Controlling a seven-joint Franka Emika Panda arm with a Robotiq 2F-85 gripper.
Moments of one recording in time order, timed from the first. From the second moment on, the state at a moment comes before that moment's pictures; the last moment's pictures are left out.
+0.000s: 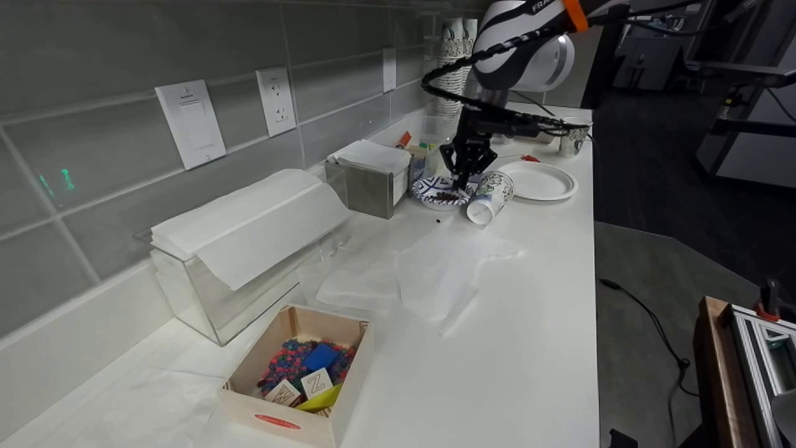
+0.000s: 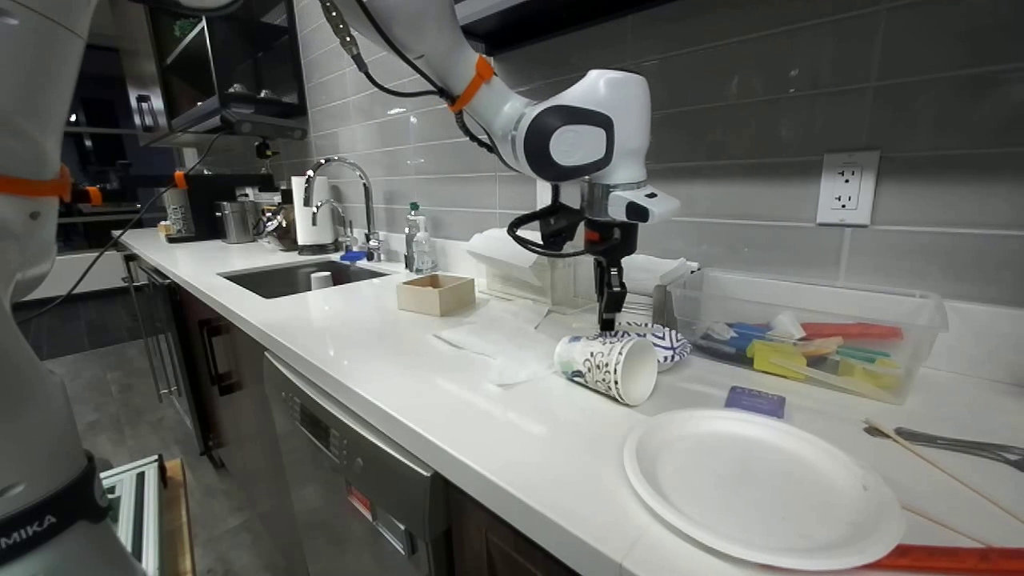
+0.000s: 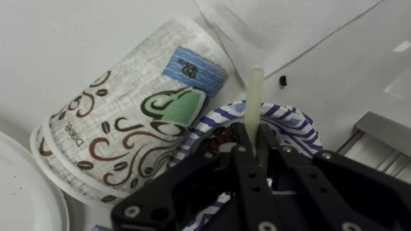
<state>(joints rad) -0.13 0.36 -0.11 -1.87 0.24 2.32 0.32</state>
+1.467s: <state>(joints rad) -0.13 0.00 -0.05 -1.94 0.29 2.07 -0.23</state>
